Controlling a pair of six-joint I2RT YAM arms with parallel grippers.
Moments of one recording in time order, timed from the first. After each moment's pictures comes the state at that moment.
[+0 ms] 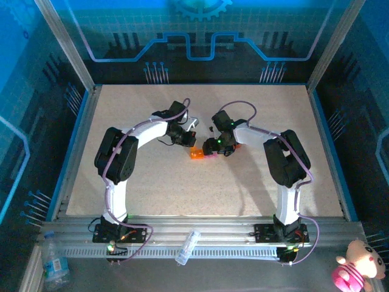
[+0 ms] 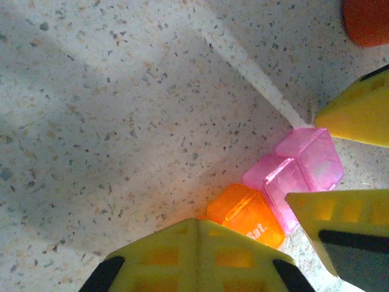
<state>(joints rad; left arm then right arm) -0.41 2.02 1.45 -0.62 0.42 -0.11 0.50 1.97 1.31 -0.61 -0.22 0.36</state>
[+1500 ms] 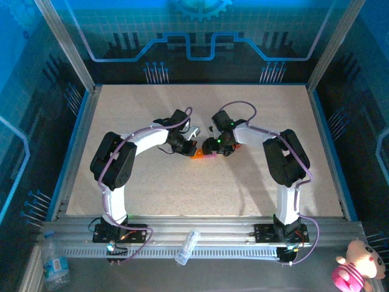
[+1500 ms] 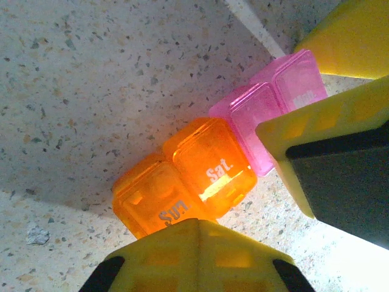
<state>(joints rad) -0.47 1.94 1.31 -0.60 0.41 -0.14 0.50 1.98 1.31 -0.60 -0.24 0.37</state>
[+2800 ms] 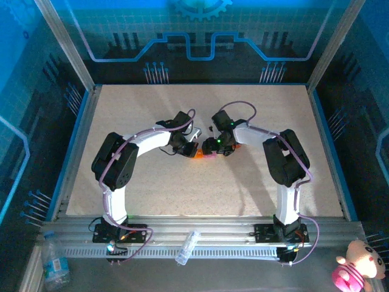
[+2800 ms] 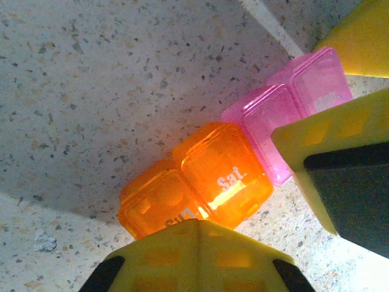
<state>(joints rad) -0.50 1.95 1.30 -0.58 0.32 -0.14 0.50 1.98 1.31 -0.60 -0.24 0.38</state>
